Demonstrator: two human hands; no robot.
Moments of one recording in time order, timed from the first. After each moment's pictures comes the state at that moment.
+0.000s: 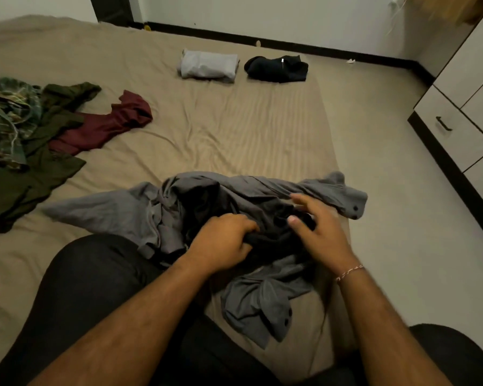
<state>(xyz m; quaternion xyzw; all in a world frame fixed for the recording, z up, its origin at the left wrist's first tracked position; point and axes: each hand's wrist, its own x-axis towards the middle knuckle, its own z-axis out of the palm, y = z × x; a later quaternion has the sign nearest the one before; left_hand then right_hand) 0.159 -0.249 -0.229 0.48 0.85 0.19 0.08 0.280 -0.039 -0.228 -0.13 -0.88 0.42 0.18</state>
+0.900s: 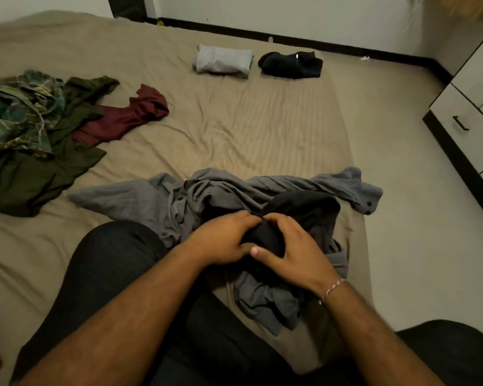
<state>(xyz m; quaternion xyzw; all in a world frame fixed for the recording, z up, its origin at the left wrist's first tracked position) 0.148 -0.284 -0.228 0.51 0.82 0.18 0.16 0.290 -0.129 -0.221 -0.10 -0.94 0.32 0.05</state>
